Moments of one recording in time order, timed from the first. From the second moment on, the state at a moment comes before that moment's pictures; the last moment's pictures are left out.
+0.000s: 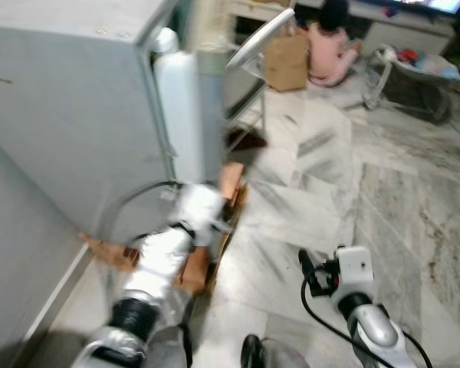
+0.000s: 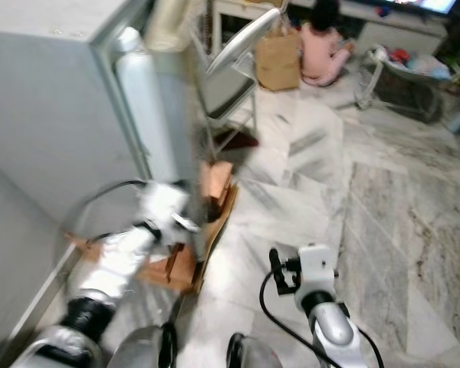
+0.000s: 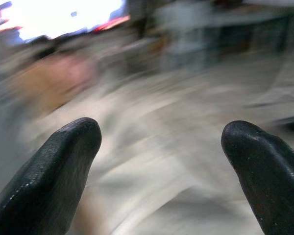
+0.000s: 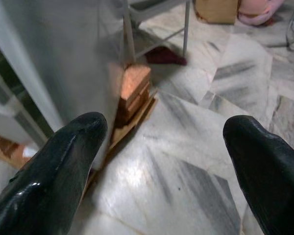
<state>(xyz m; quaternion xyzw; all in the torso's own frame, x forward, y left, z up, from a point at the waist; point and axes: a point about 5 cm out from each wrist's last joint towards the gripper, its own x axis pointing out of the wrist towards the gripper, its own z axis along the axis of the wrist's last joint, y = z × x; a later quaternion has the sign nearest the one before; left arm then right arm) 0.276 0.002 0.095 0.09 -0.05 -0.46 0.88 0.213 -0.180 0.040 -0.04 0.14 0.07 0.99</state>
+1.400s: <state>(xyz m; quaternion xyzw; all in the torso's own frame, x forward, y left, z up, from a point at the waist) 0.289 0.092 0.083 0.08 0.02 -0.27 0.96 0.240 -0.164 0.045 -0.05 0.12 0.08 0.99</state>
